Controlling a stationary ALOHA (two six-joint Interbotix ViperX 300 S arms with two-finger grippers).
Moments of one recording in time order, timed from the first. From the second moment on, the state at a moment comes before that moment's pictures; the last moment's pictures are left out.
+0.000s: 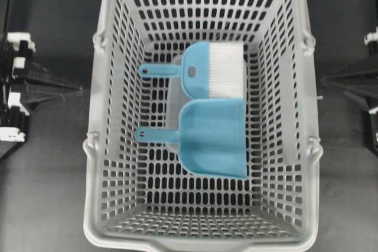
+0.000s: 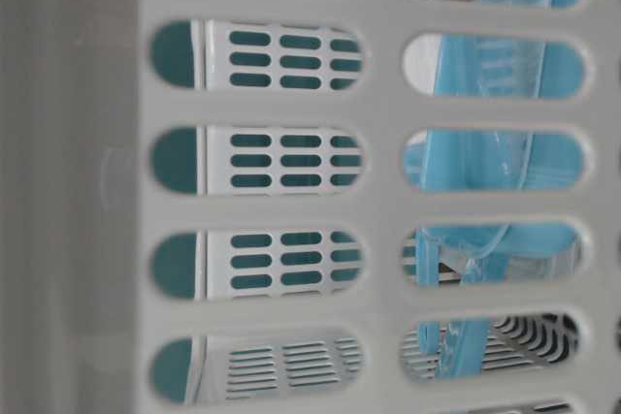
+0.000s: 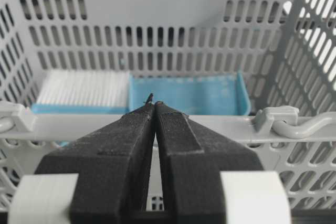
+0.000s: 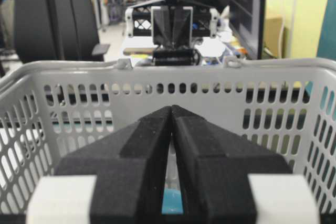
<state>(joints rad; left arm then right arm) 0.00 -0.96 1.17 0.00 -0.29 0.00 0.00 -0.97 1.18 0.00 -0.29 0.00</state>
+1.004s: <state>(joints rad) -0.10 -0.15 0.15 0.04 0.90 0.03 0.01 -1.00 1.18 0.01 -0.21 0.02</state>
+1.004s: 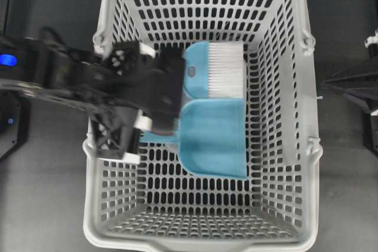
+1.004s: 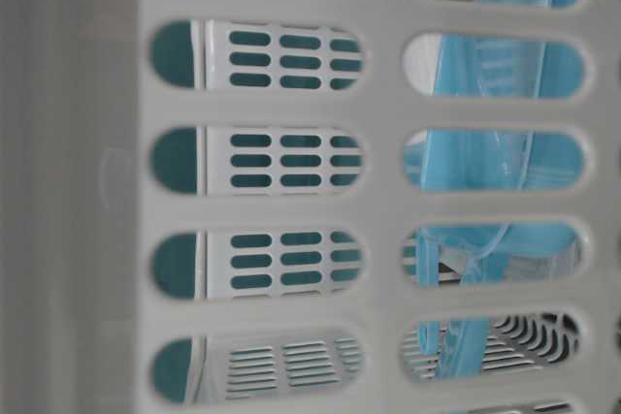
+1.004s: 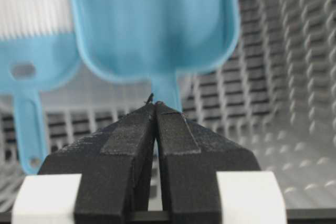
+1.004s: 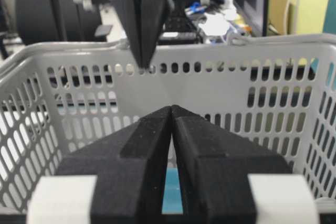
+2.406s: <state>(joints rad) -0.11 0.11 0.19 0.04 0.94 -0.12 0.01 -1.01 1.19 0.01 -0.21 0.02</state>
